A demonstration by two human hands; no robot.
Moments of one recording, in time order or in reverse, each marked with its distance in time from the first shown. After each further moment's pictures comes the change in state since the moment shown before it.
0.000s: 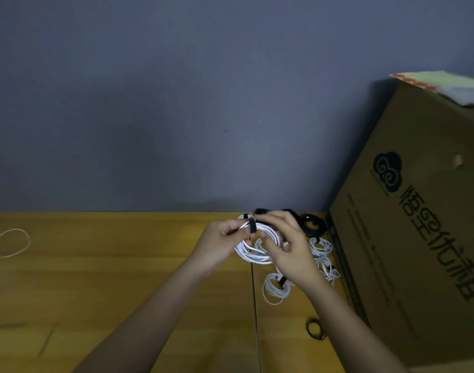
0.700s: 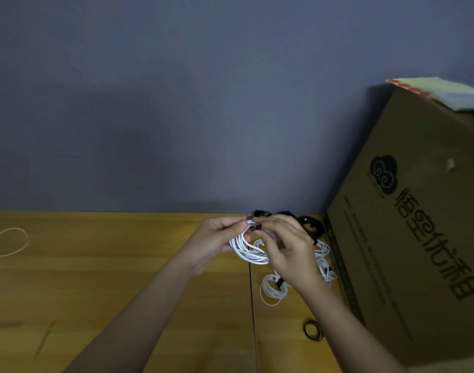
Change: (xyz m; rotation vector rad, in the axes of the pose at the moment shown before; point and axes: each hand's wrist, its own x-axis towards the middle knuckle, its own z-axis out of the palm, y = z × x) left_hand -0.002 0.006 -0.011 -0.233 -0.086 -0.123; right_hand 0.000 -0.012 -0.004 -0.365 0.195 -0.440
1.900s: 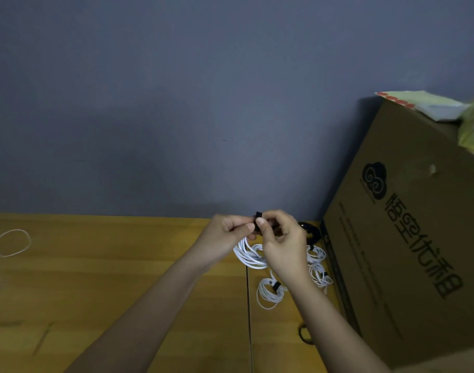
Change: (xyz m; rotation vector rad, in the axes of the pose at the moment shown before) left_hand -0.011 0.015 0.023 0.295 0.022 0.226; right_hand 0.013 -0.030 -0.002 0.187 0.054 0.503
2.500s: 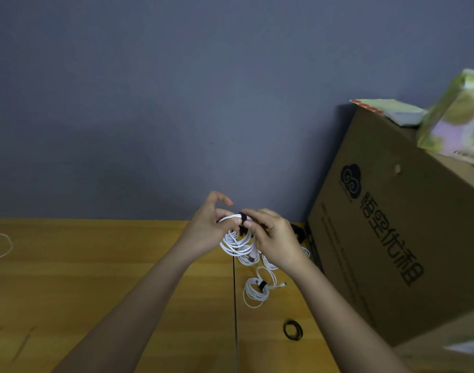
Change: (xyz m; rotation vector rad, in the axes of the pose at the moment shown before) left_hand 0.002 0.010 0.003 0.165 0.115 0.056; right_hand 0.012 -0.004 -0.035 -0.208 -0.348 -0.149
